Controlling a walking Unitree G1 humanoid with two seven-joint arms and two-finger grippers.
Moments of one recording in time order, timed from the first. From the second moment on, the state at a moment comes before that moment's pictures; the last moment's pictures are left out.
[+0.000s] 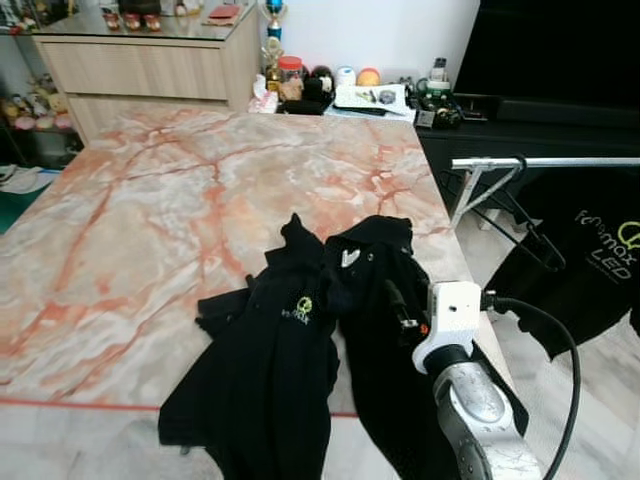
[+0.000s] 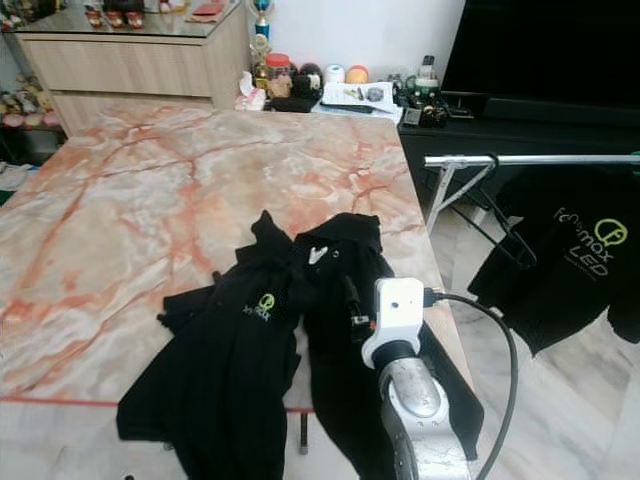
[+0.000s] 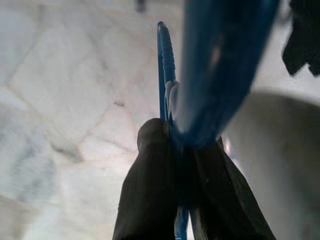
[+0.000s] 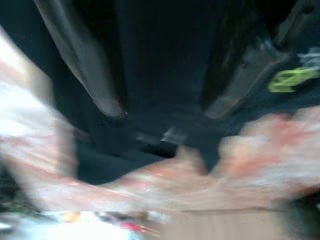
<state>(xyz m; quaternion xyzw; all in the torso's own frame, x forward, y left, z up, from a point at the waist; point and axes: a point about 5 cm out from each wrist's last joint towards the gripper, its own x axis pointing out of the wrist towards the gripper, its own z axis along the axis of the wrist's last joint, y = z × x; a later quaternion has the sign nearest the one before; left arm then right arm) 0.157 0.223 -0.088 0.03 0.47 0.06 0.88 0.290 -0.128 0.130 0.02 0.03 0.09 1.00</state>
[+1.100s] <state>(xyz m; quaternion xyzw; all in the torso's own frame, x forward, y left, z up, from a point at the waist) 0.139 0.223 -0.096 0.03 0.49 0.06 0.87 0.260 -0.167 0.049 0.04 0.14 -0.03 0.99</state>
